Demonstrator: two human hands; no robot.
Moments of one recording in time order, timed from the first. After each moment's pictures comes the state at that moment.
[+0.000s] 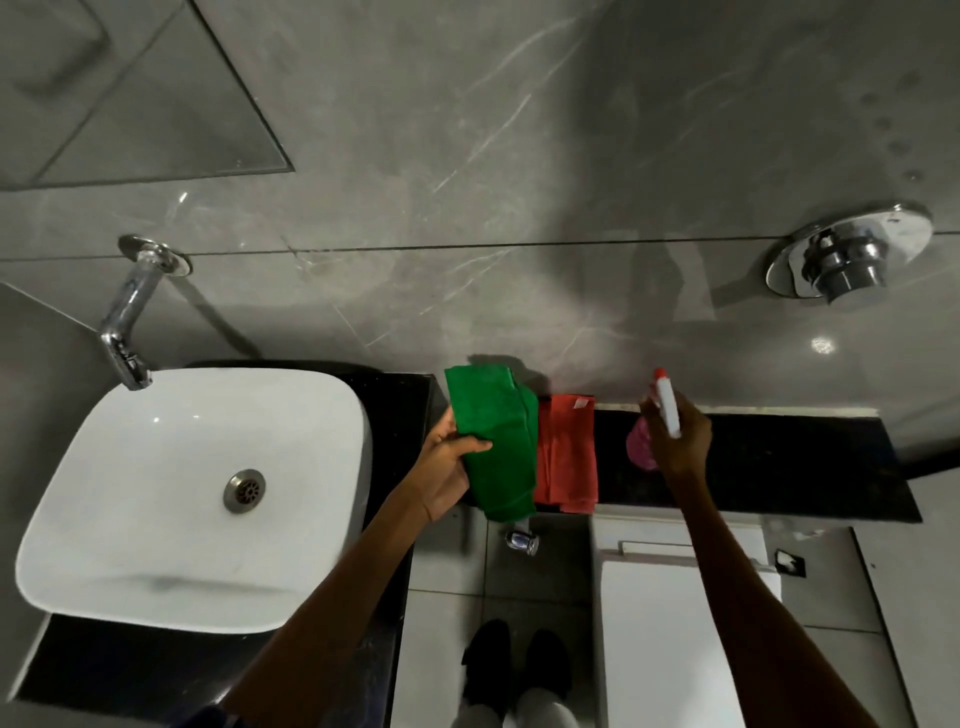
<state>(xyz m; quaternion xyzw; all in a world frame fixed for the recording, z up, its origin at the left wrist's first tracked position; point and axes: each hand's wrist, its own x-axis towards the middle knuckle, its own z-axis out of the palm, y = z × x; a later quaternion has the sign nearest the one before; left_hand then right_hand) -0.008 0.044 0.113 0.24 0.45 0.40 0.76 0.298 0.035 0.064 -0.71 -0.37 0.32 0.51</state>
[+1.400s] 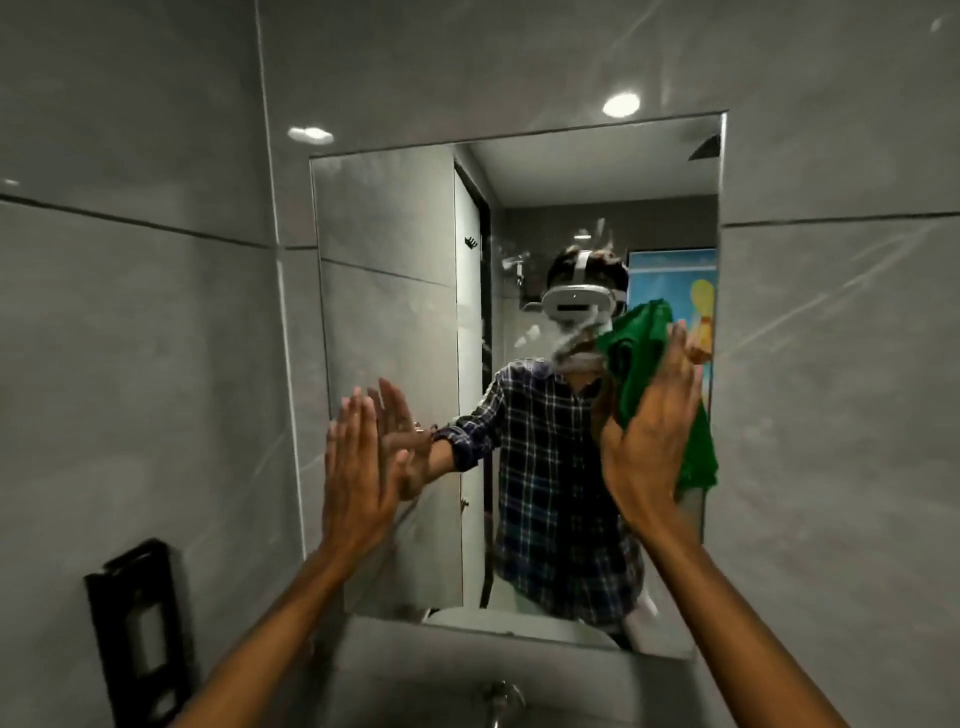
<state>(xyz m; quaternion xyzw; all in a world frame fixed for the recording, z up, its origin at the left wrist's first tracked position) -0.461 0.261 0.535 0.66 0.49 0.53 -0.21 -0.151 0.220 0.612 -0.47 -0.55 -0.19 0.66</state>
